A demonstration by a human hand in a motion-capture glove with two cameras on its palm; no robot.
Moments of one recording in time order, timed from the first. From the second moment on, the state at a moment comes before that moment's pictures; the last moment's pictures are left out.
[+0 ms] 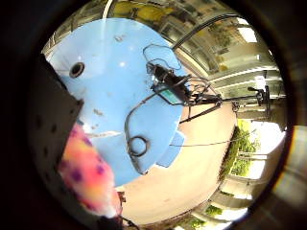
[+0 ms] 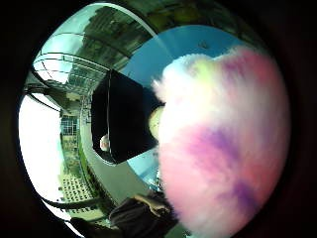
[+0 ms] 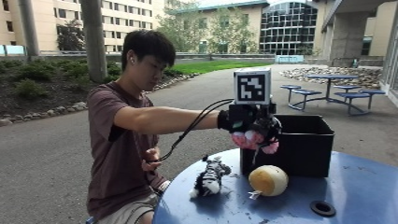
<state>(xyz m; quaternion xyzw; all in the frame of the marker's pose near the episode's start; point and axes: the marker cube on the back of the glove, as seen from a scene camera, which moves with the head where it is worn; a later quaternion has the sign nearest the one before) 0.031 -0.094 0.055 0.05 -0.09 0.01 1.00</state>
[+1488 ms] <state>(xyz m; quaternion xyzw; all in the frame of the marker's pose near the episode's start) -0.293 -0.143 -0.042 0.02 0.00 -0.17 0.98</state>
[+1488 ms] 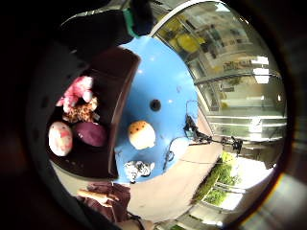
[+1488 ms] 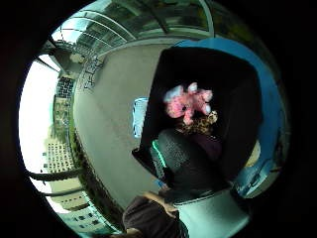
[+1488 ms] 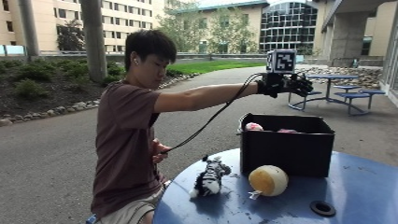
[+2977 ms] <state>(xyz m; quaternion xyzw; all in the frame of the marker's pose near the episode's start) -0.085 0.047 0.285 0.01 -0.12 -0.14 0.98</state>
